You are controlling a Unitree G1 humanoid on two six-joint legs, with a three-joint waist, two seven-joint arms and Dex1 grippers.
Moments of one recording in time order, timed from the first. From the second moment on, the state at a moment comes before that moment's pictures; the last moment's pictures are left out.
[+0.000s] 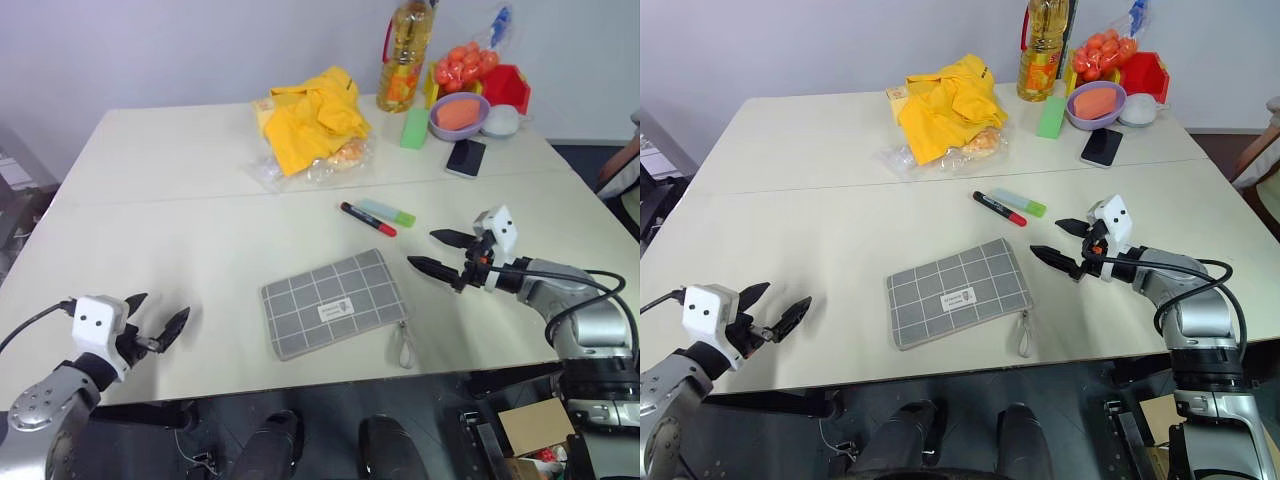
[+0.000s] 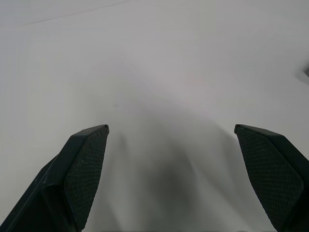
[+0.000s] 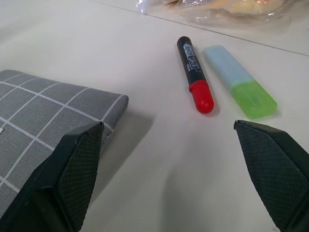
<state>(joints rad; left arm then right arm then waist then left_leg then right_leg) 0.32 0.53 0.41 -0.34 -0.43 0.32 -0.56 -0.37 -0.66 -0.13 0.10 0.41 0.42 0.96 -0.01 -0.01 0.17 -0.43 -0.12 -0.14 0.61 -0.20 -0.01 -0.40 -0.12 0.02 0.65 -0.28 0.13</state>
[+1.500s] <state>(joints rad) 0.21 0.72 0.16 -0.20 -0.13 -0.23 -0.86 -0.39 -0.53 0.14 0.09 0.27 0.40 0.90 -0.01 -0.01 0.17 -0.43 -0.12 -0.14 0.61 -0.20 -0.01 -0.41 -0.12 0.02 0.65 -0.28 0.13</state>
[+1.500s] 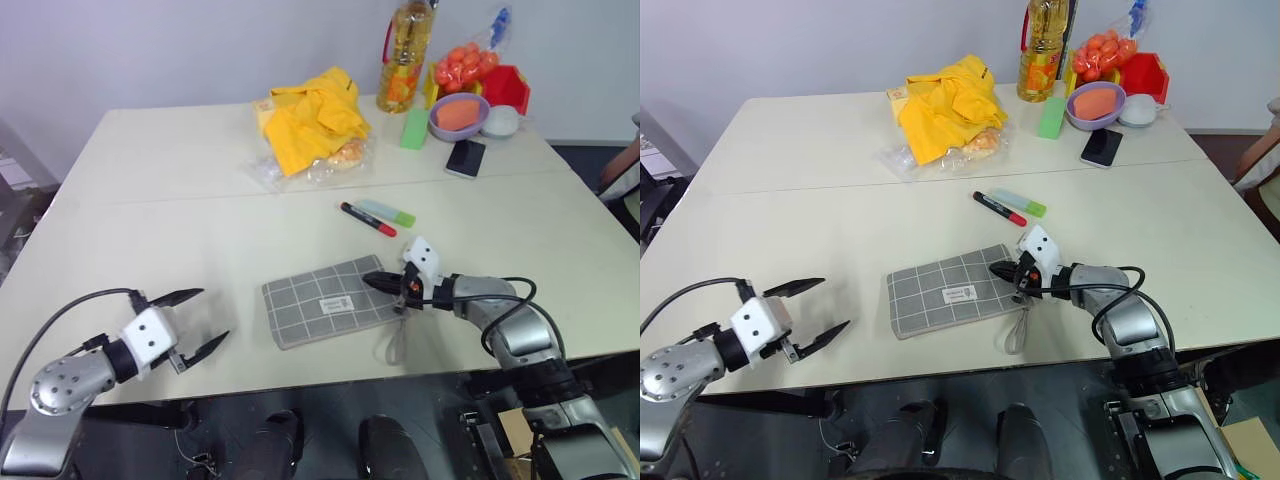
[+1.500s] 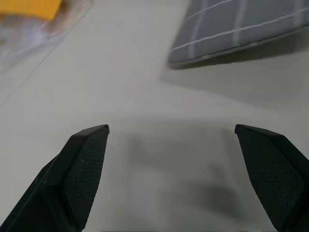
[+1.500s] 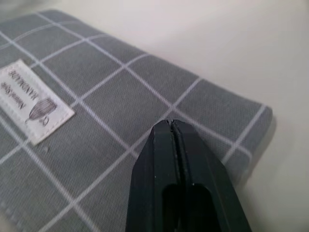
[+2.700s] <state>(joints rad) -0.01 0.57 -0.02 -0.15 -0.23 -0.17 -0.69 -0.42 -0.53 -0.06 0.06 0.38 0.47 0.82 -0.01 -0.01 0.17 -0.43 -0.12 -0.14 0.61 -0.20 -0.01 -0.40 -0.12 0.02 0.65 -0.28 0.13</state>
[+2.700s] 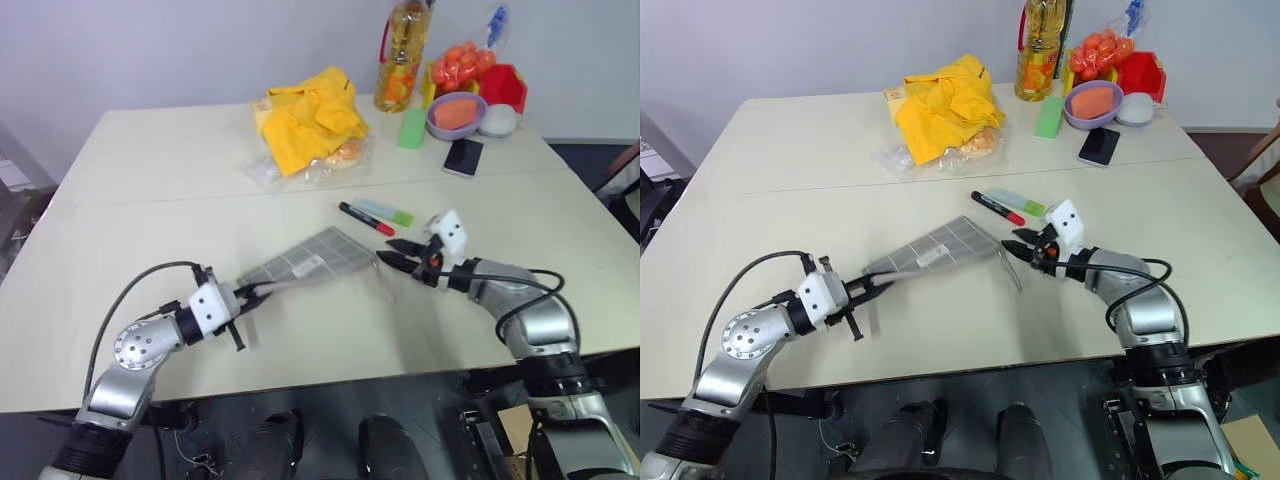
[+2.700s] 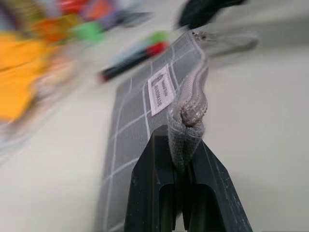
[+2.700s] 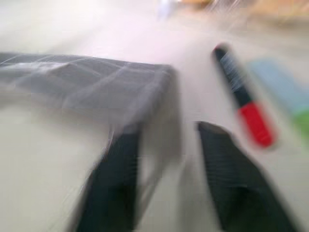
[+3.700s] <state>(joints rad) 0.16 0.51 0.02 -0.29 -0.17 -0.10 -0.62 -0.55 -0.31 0.10 0.23 0.24 0.43 0.65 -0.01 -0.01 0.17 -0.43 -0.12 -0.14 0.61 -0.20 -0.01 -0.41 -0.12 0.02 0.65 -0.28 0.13</state>
